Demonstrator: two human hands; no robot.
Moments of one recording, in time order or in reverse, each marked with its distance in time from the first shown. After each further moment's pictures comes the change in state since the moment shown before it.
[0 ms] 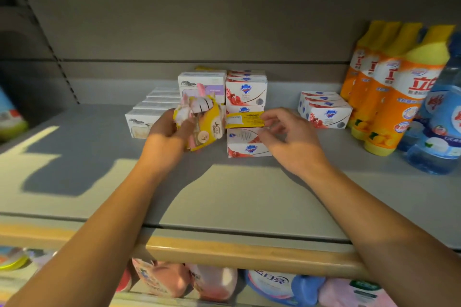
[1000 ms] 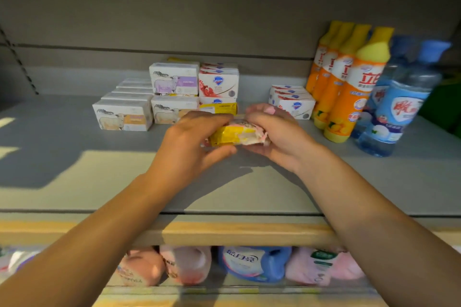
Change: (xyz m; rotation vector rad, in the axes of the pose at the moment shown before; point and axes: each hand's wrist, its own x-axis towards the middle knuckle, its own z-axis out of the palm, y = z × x) left_hand -0.052 0.035 0.054 0.604 -0.179 0.820; right_hand -0.012 -0.034 -0.035 0.812 -0.192 0.627
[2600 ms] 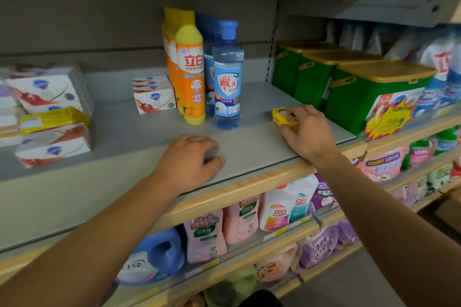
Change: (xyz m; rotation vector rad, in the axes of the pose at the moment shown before) left_hand 0.052 0.170 0.185 -0.078 -0.607 -0.046; right_hand -0.144 -0.007 -0.331 -1.357 0.796 -0.218
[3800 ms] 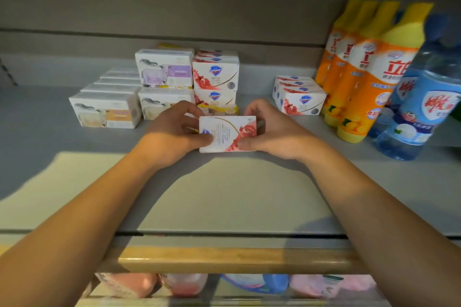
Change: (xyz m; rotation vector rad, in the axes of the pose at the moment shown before) left_hand -0.116 -0.223 -0.128 -0.588 0.347 -0.552; right_hand 0.013 -0.323 0.142 0.616 -0.742 -0.377
